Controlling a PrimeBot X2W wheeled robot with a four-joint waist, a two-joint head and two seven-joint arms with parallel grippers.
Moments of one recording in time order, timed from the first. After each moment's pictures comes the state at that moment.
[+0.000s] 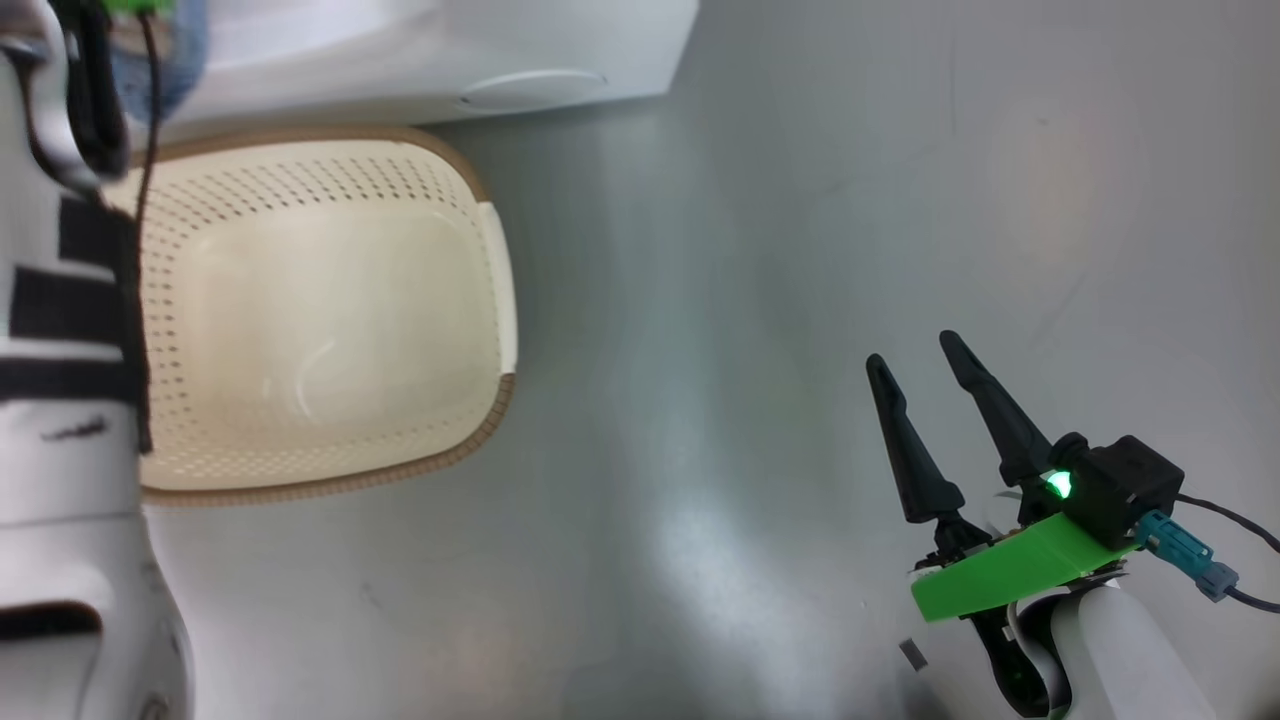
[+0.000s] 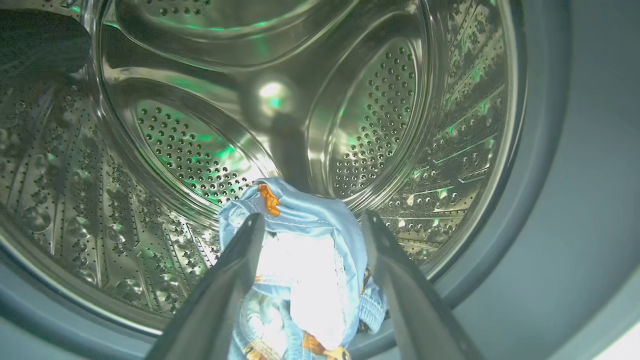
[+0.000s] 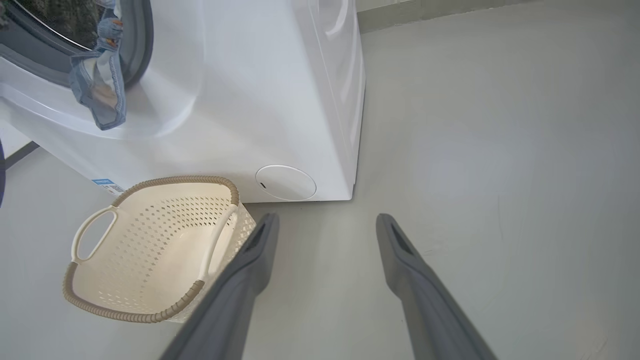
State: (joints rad) left arm -1.24 0.10 0.01 0.69 -0.12 -0.01 -0.26; right arm -0.25 -0.12 0.17 0.11 0.30 0.13 -0.26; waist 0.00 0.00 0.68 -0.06
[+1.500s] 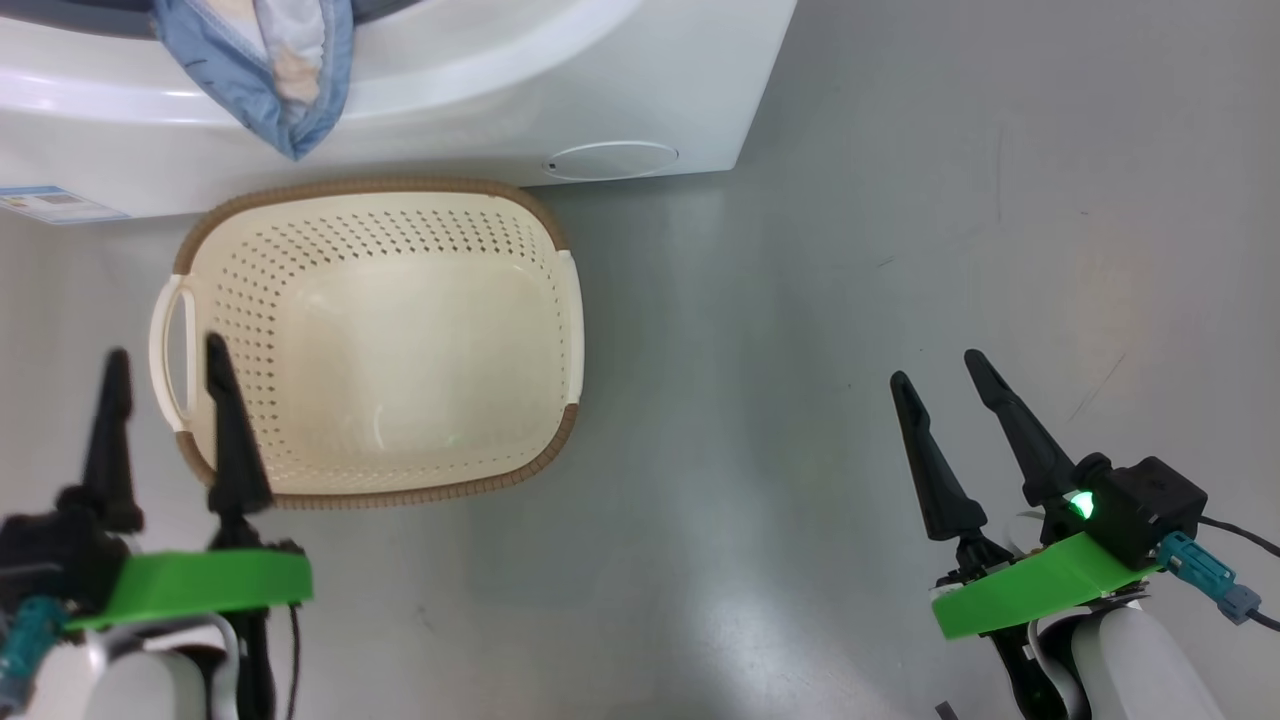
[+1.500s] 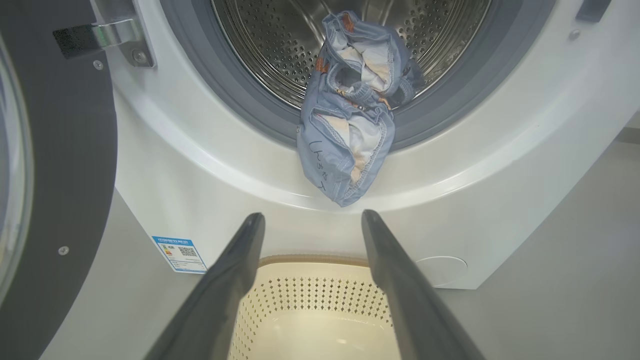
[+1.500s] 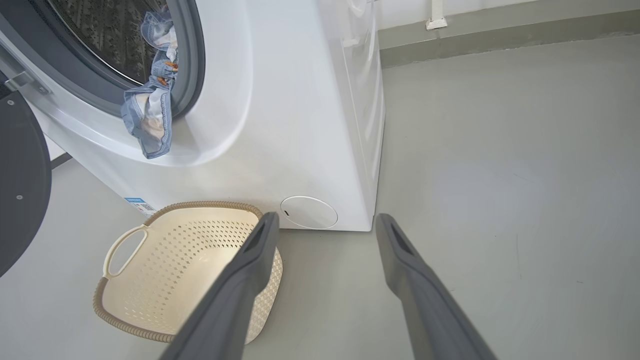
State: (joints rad) left arm -0.22 0.03 0.09 0.03 -0.20 0.03 -0.26; right arm -0.21 -0.13 0.14 0.09 0.30 0.13 -0.26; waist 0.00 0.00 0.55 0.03
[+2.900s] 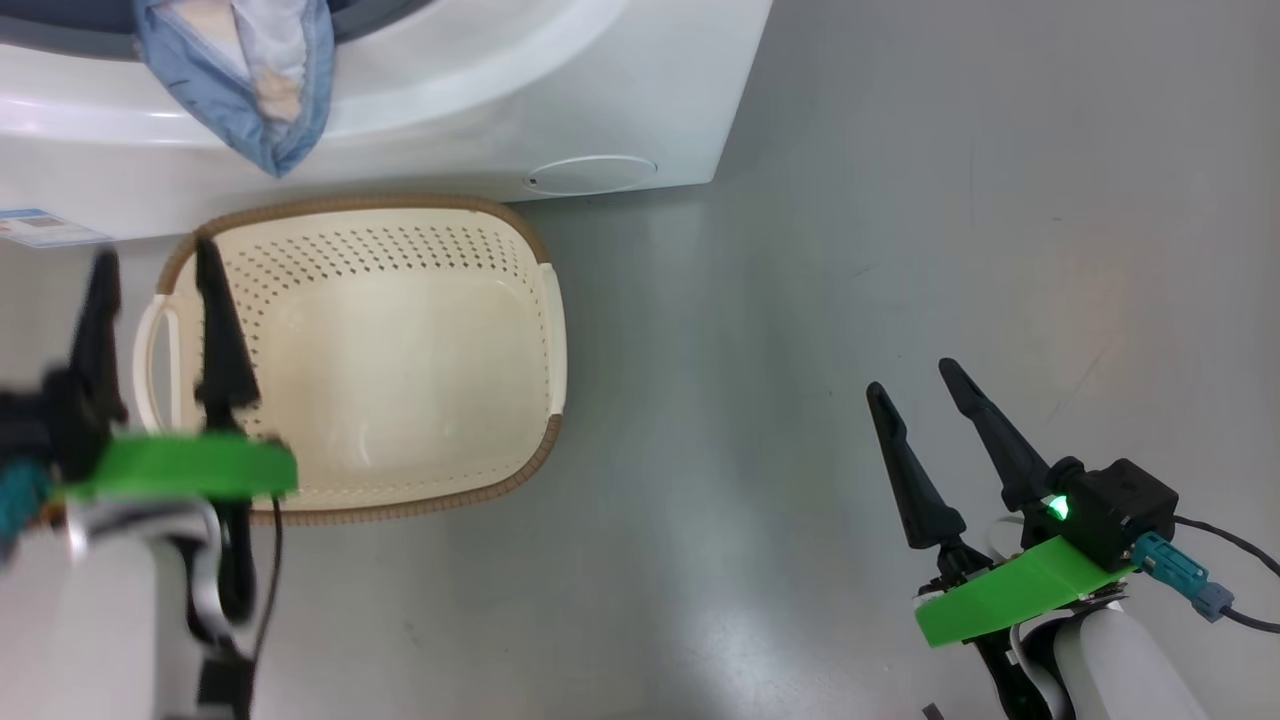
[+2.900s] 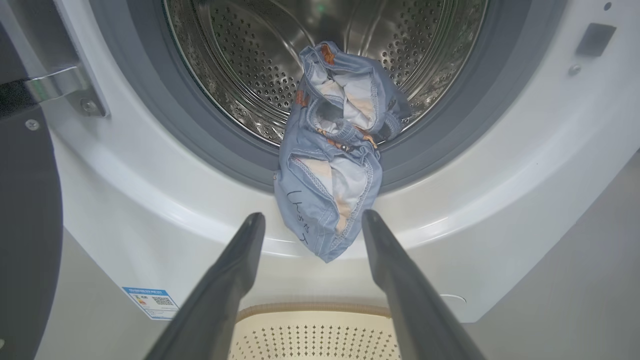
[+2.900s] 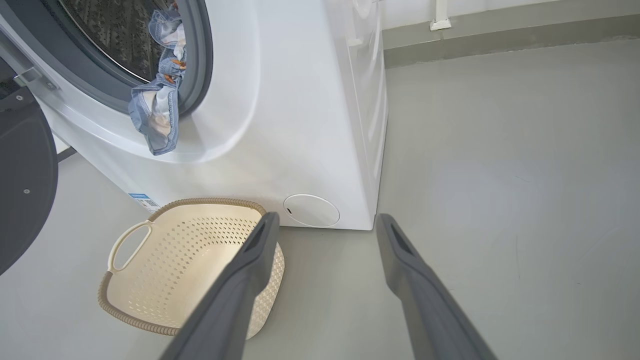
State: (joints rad) left arm -0.36 0.07 0.05 0.14 -0.20 0.05 -0.25; right arm -0.21 -0.14 0.18 0.11 0.30 0.13 -0.26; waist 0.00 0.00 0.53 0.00
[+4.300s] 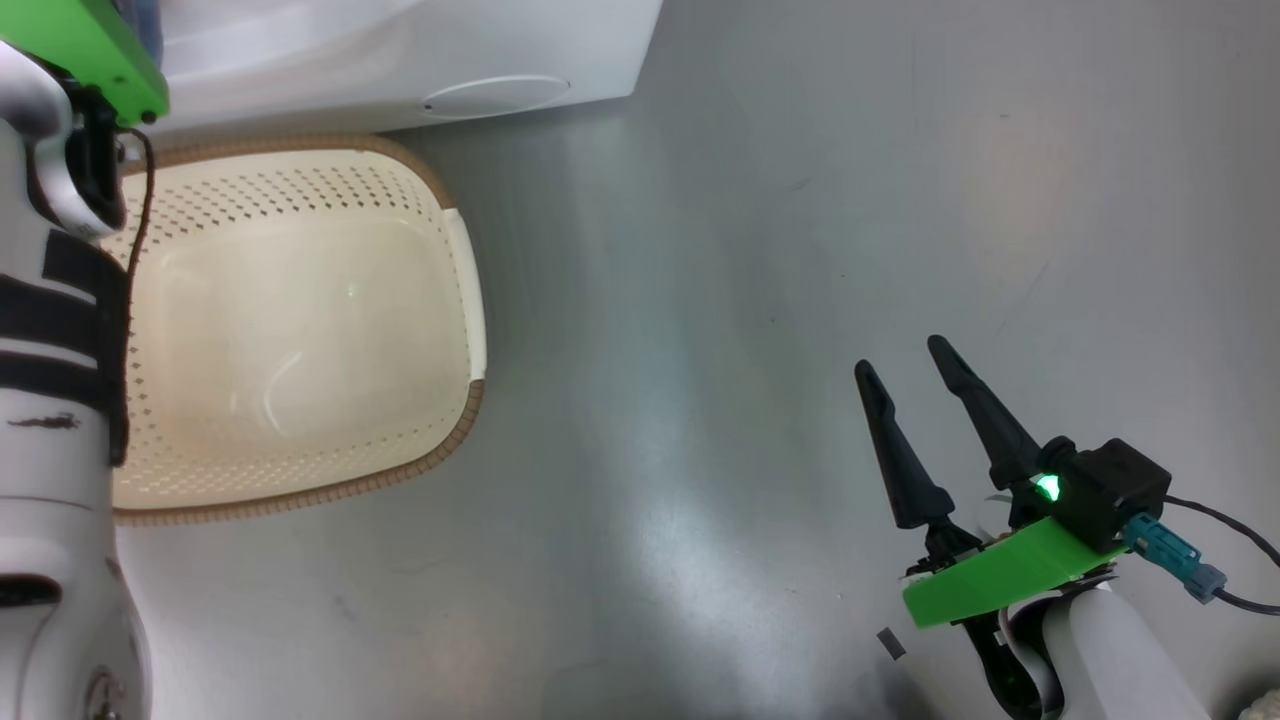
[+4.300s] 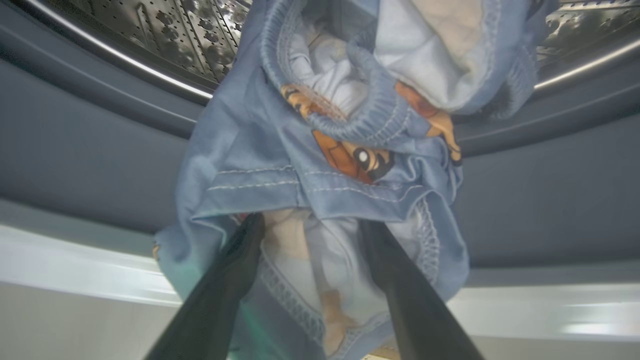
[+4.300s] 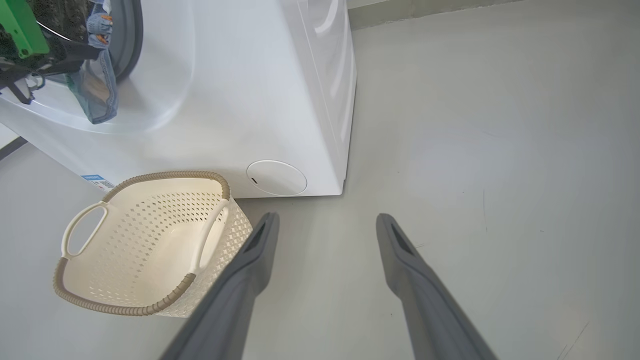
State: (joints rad) left arm -1.27 0.14 0.01 1.04 -0.21 0.10 0.07; right arm -0.25 -0.12 0.18 0.11 0.30 0.13 -0.26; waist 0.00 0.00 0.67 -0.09
